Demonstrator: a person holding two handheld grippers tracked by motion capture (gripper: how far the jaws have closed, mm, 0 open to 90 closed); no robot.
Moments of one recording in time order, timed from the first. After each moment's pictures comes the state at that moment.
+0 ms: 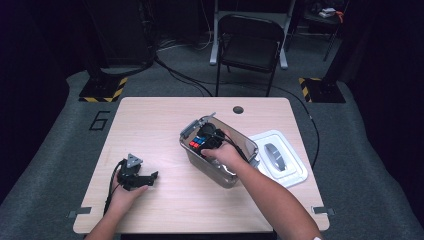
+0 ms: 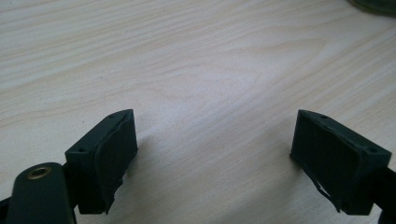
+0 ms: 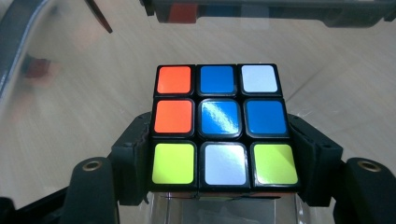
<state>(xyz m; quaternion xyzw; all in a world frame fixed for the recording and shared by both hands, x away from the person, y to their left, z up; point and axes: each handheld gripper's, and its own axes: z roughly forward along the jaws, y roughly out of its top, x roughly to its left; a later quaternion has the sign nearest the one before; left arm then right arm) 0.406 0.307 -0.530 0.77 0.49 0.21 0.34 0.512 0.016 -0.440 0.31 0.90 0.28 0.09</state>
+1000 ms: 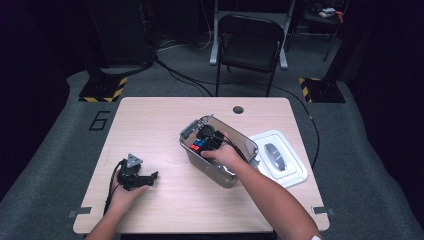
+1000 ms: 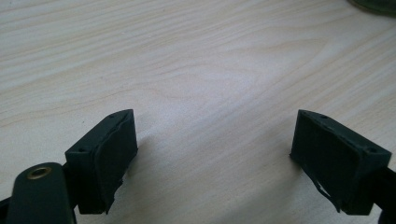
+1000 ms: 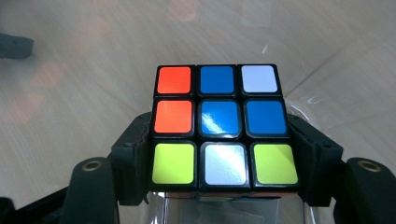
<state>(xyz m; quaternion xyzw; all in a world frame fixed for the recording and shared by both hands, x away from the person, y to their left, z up) 0.406 0.307 -0.530 0.77 0.49 0.21 0.34 0.516 0.019 -0.452 0.31 0.91 0.26 0.08</state>
